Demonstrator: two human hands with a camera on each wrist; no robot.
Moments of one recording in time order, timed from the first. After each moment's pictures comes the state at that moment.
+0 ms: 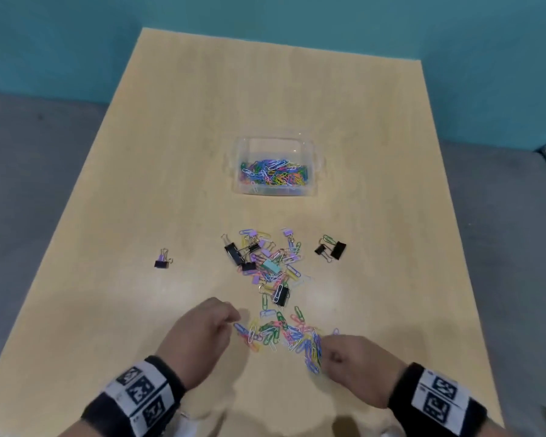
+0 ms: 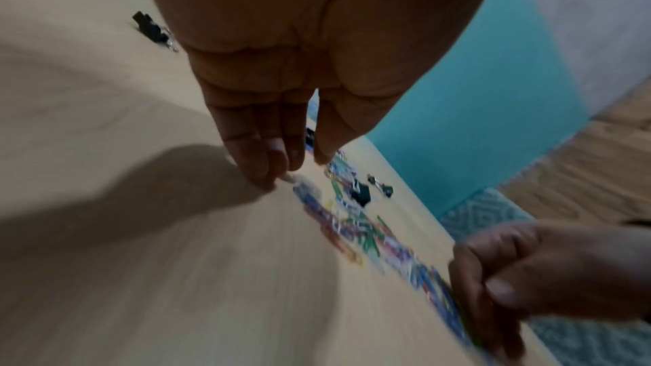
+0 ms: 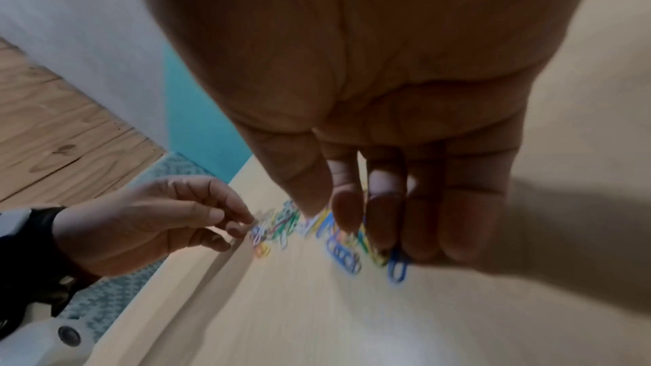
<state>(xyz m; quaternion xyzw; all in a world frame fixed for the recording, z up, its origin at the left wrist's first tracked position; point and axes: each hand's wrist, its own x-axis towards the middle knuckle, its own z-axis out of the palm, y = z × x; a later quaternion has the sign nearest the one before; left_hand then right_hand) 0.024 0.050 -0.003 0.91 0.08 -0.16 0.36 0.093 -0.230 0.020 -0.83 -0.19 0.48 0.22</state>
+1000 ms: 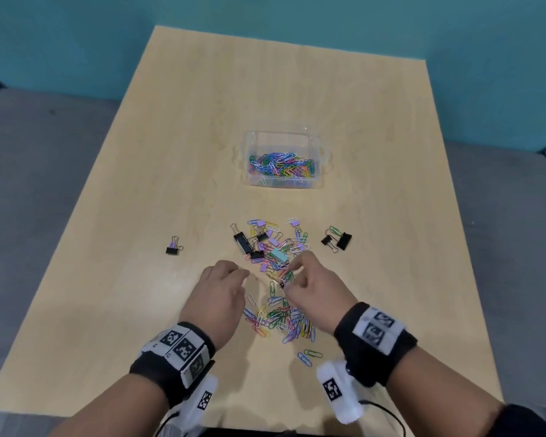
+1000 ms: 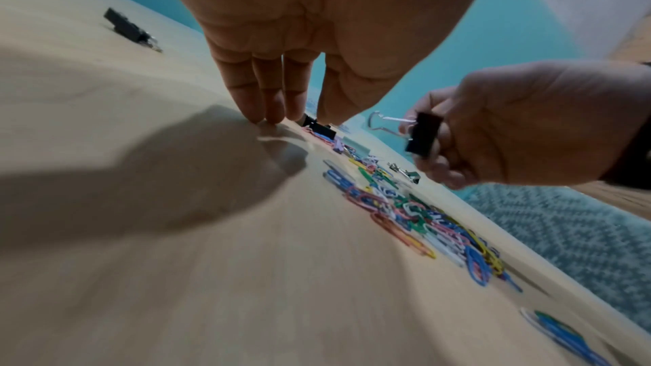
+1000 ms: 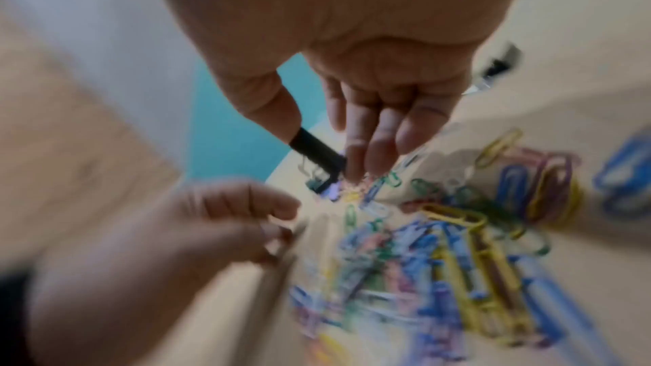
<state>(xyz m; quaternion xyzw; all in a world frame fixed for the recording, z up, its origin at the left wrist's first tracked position) 0.043 0.041 -0.014 0.96 0.07 -0.05 0.27 0.124 -0.148 0.024 -0.86 -0.09 0.36 0.36</state>
